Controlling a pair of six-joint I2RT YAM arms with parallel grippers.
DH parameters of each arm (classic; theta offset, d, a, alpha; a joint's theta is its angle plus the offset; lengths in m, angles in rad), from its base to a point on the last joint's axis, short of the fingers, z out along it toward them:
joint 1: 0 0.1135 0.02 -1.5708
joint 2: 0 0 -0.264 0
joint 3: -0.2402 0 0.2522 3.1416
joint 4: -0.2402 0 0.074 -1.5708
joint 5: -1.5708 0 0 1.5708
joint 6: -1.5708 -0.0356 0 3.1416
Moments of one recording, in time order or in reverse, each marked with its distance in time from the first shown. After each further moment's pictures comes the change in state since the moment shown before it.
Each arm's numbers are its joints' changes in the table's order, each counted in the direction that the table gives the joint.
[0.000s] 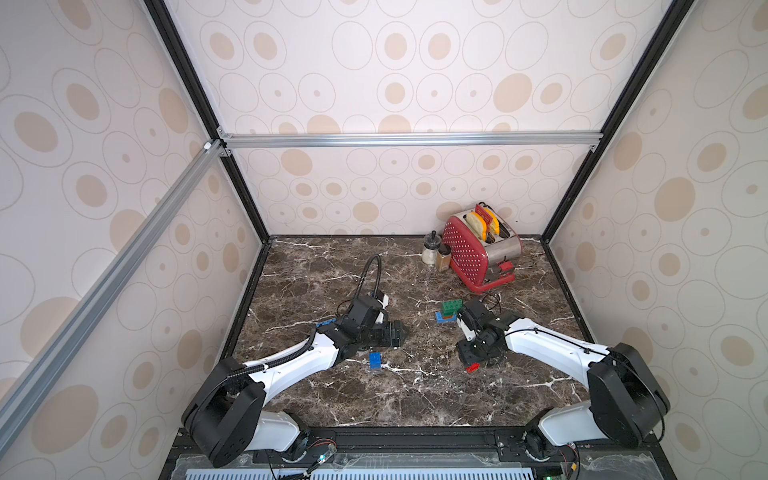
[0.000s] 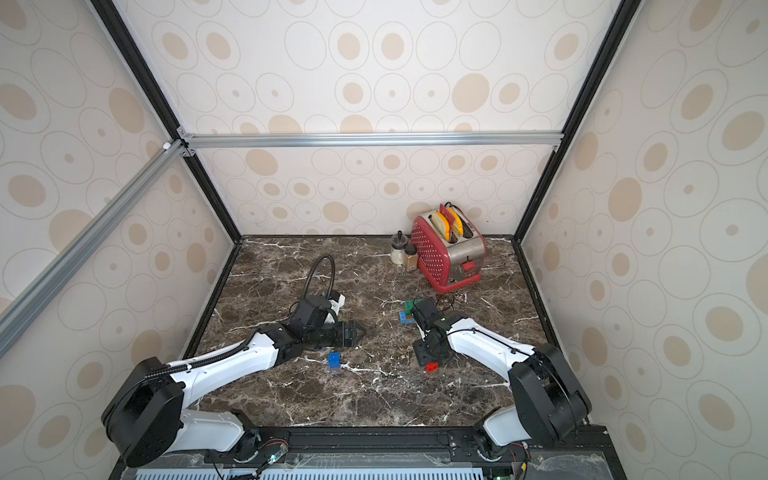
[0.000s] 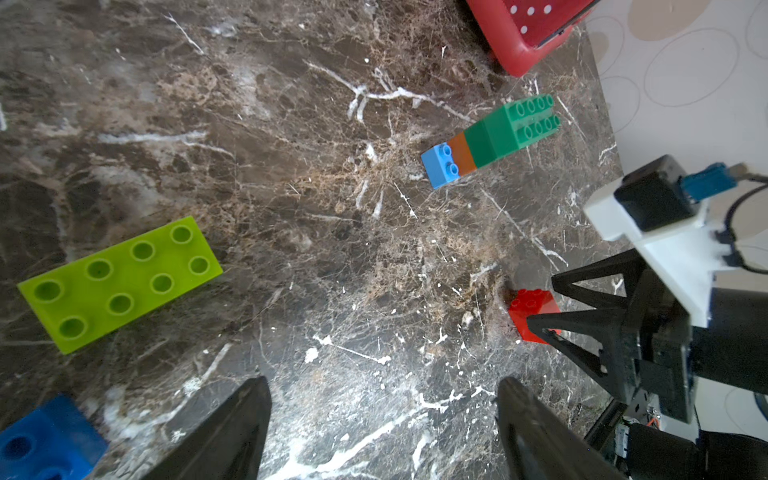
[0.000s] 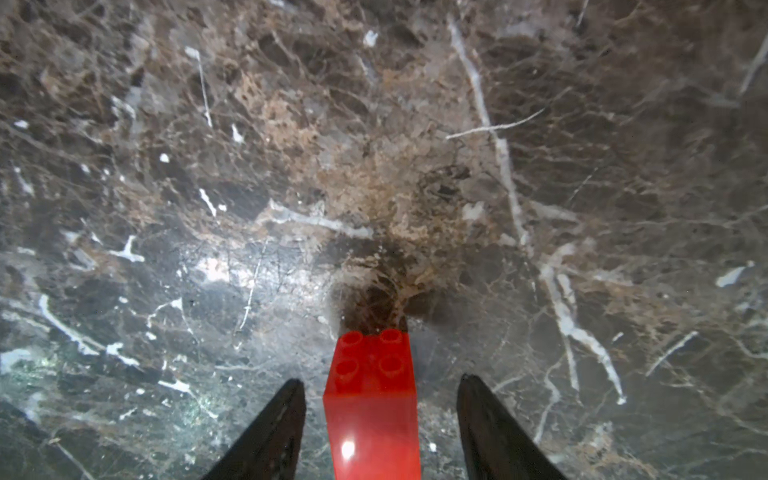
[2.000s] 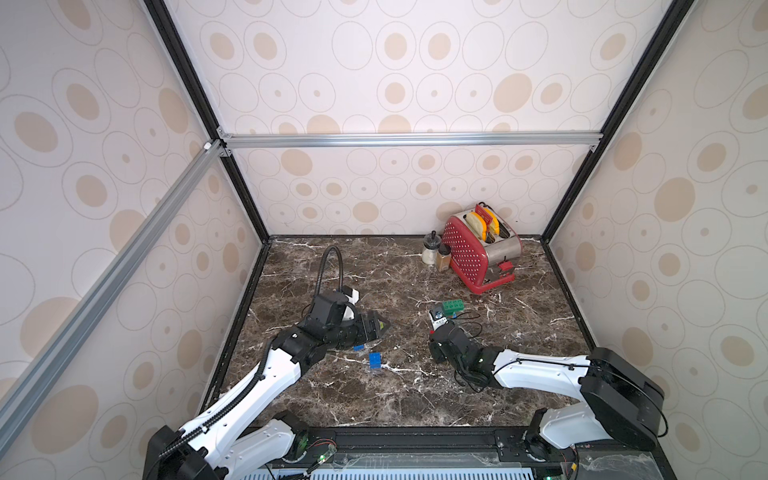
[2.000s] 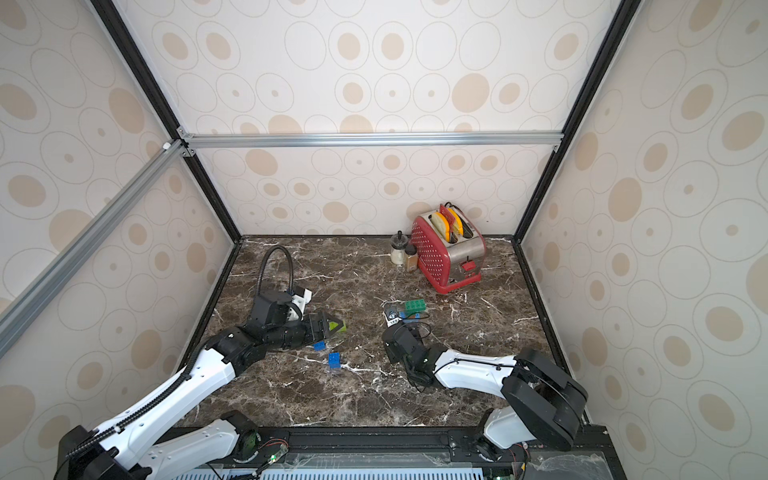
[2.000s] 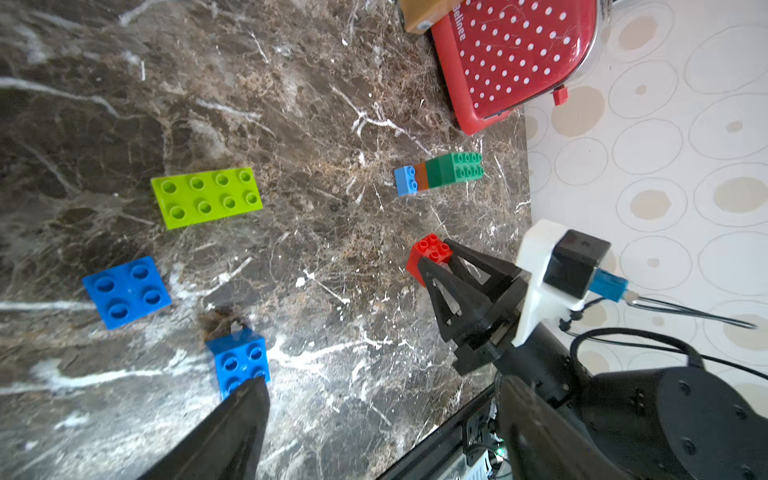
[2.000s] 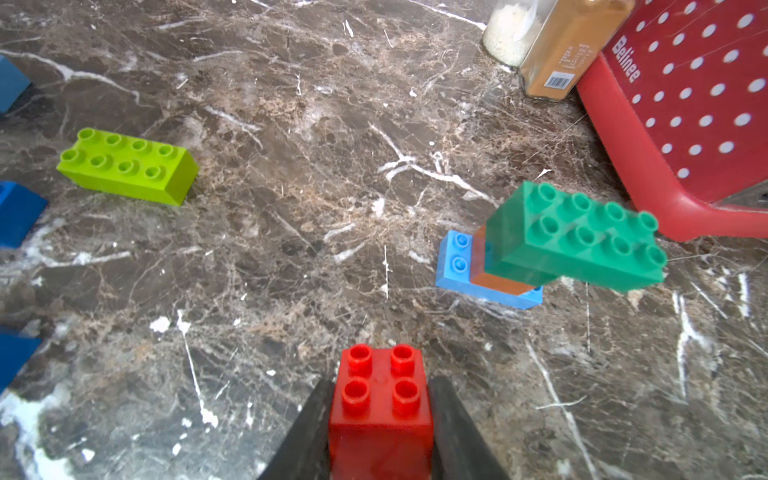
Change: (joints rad) left arm 0.150 -0.351 -0.042 -0.364 -0.146 0.177; right arm 0.355 -0.025 0.251 0.864 -0.438 -0.001
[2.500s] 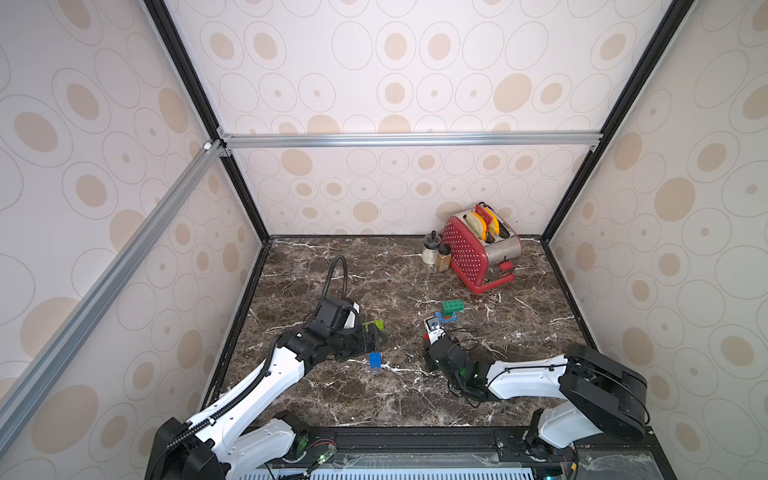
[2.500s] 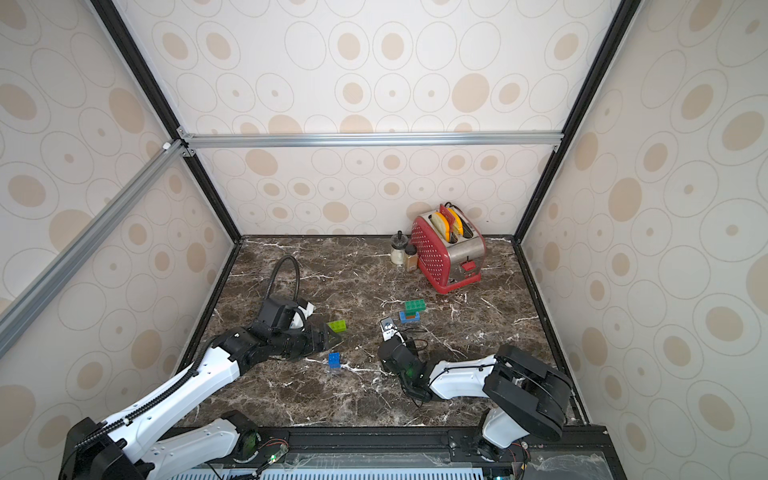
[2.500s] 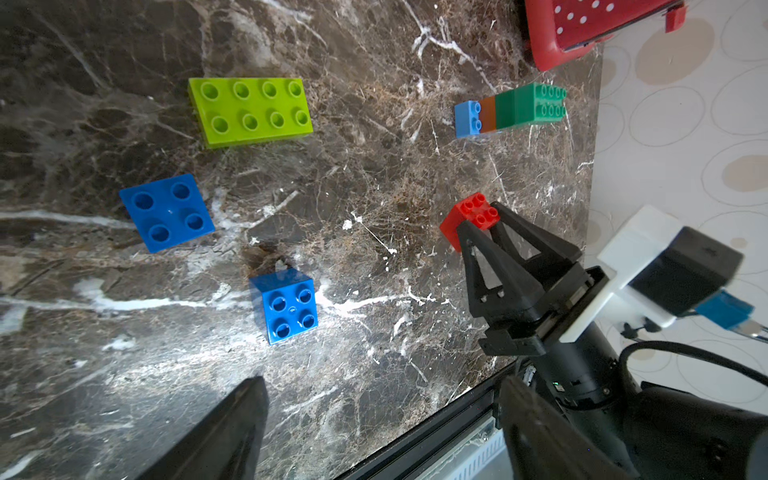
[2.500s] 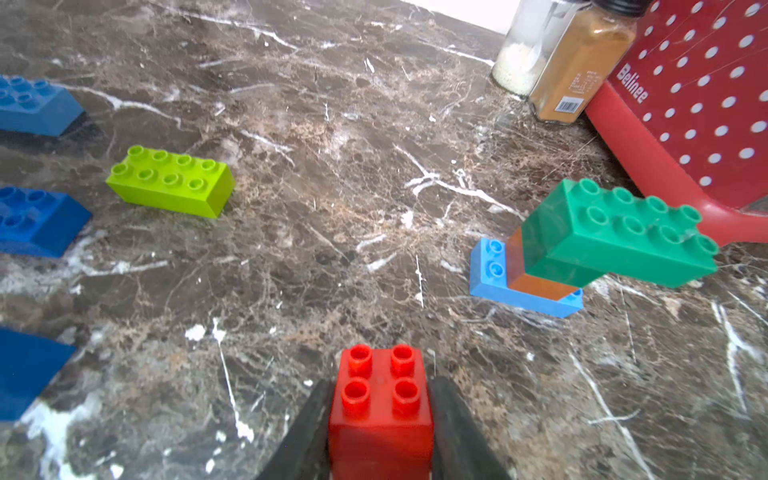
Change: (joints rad) left arm 0.004 0.048 0.029 -0.084 -0.007 -0.036; right arm 0.094 0.097 0.072 0.281 -0.093 -0.011
